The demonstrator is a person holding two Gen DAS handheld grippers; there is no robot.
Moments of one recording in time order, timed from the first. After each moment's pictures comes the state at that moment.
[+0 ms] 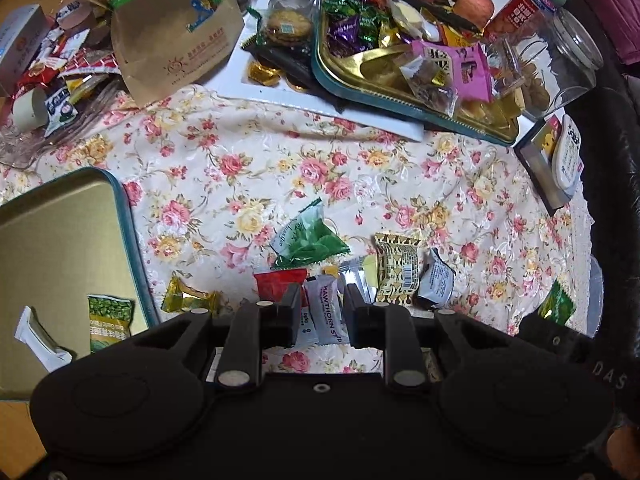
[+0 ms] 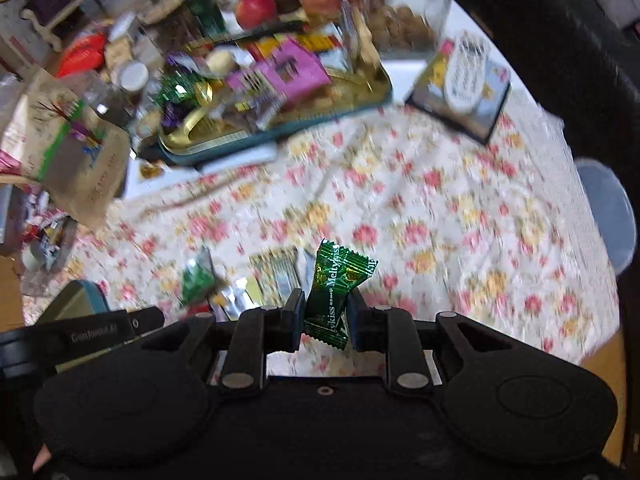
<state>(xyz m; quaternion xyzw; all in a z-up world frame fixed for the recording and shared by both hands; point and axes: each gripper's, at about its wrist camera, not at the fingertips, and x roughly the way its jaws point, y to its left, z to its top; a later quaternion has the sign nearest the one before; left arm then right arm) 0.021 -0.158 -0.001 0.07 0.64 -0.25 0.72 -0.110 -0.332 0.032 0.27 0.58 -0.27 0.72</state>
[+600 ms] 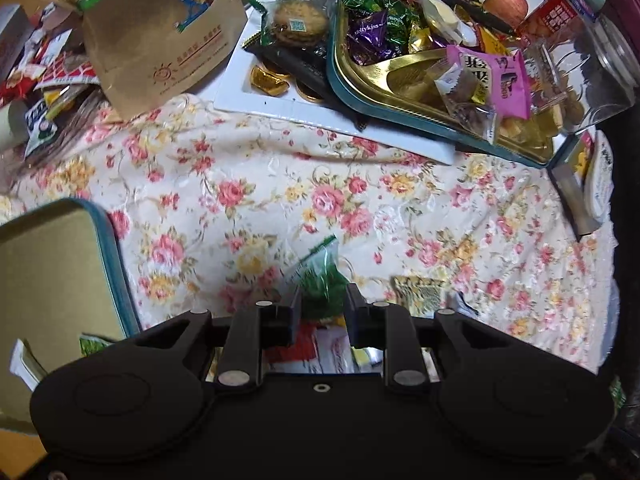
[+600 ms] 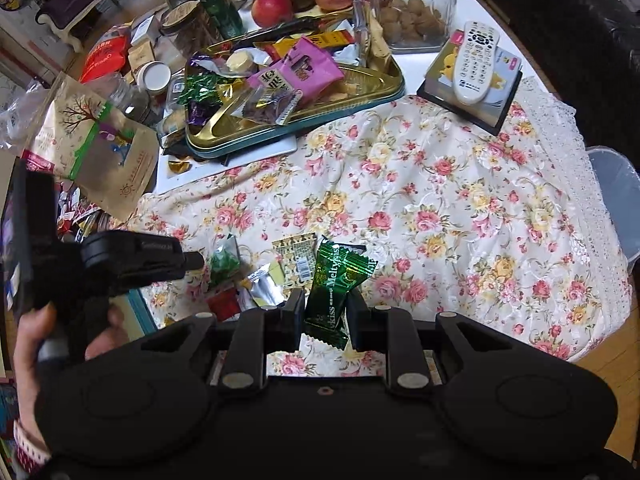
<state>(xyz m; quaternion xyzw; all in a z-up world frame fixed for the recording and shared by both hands) 0.065 -0.185 -0.033 0.08 0.66 -0.23 0.72 -0.126 -0.342 0.060 0.31 0.57 -0.23 0.73</state>
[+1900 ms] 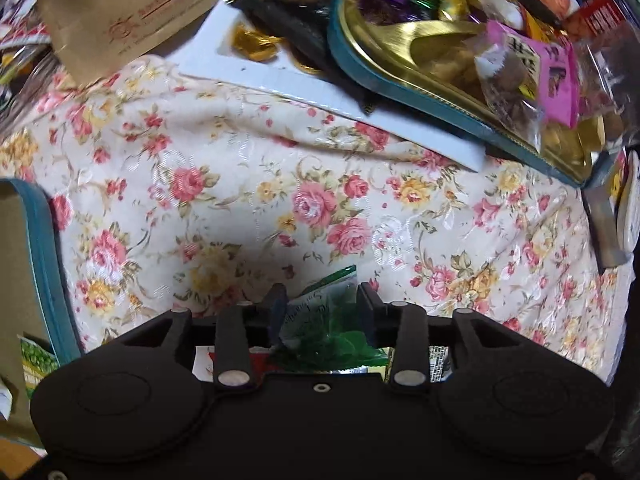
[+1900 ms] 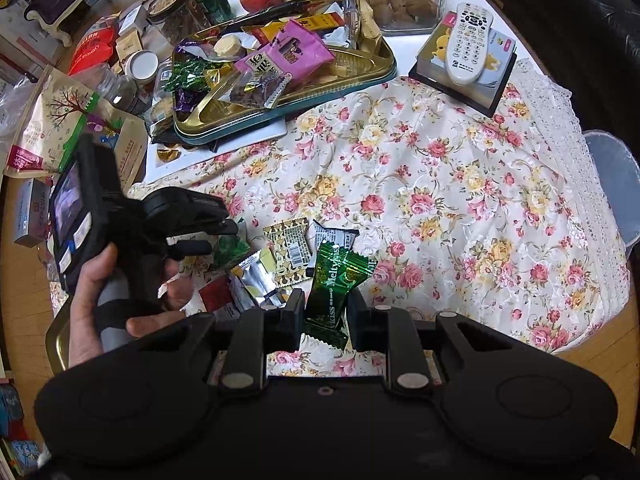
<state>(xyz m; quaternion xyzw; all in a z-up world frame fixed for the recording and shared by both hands) 0.070 -0.210 -0.093 0.05 0.68 -0.20 0.70 -0.125 -0.338 0.053 0.32 0.58 -0.24 0.71</state>
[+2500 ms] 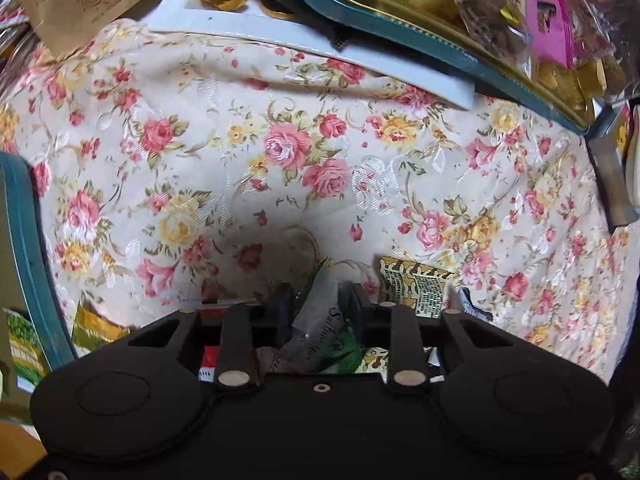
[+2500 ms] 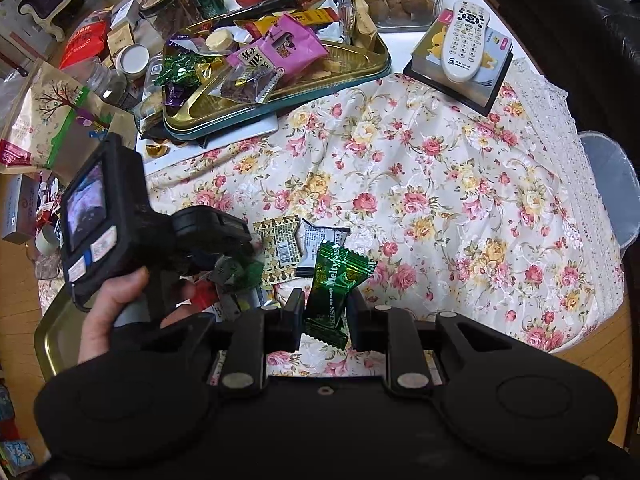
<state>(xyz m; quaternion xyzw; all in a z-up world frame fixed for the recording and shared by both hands) 0.034 -0.222 -0.107 0.07 0.70 -0.20 0.68 -0.121 -0.338 0.045 0.31 0.59 -0.25 0.71</state>
